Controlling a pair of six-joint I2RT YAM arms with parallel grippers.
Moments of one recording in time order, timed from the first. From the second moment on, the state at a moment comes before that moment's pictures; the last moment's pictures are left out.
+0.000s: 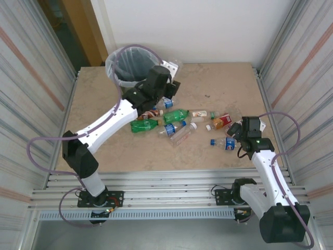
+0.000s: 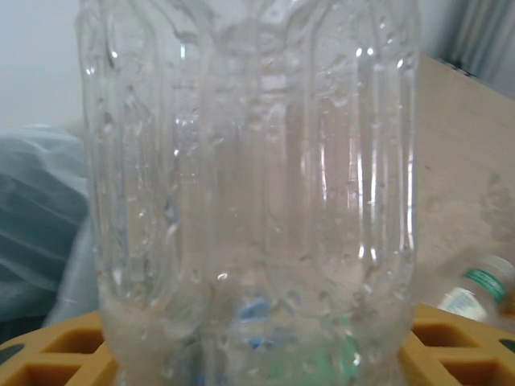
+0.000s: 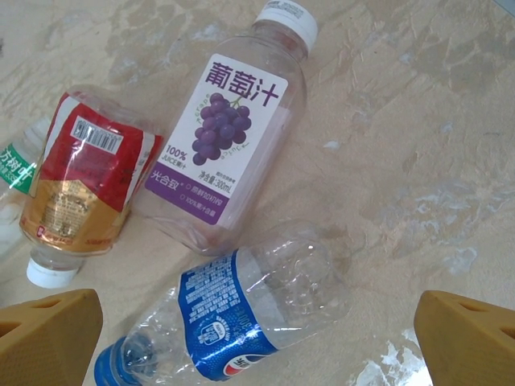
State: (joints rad) left arm -0.73 1.71 1.70 -0.44 -0.35 0.03; right arm 0.03 0.88 0.65 -0.70 0.25 0.65
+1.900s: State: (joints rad) left arm -0.27 1.98 1.87 -0.29 -0.04 0.09; right arm 0.03 0.87 0.68 -0.73 0.23 0.67
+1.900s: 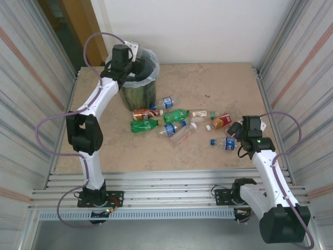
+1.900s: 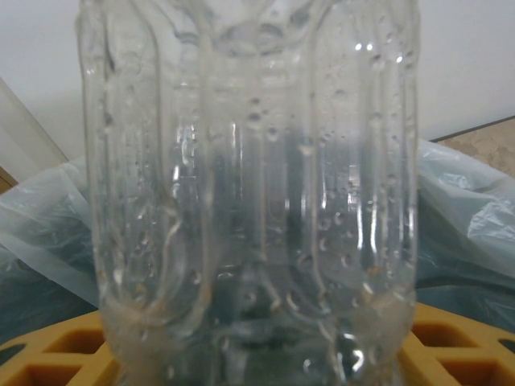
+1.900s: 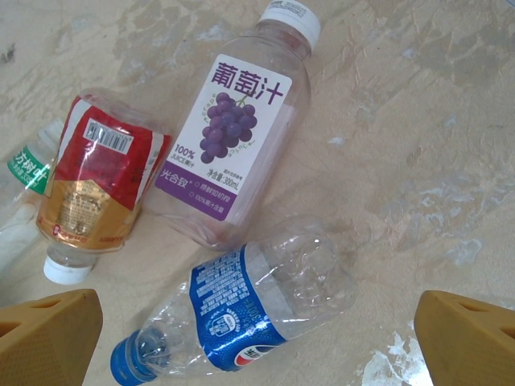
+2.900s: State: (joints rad) left arm -0.27 2.02 1.86 -0.30 0.03 0.00; right arm 0.03 0.87 0.68 -0.73 0.24 0.67
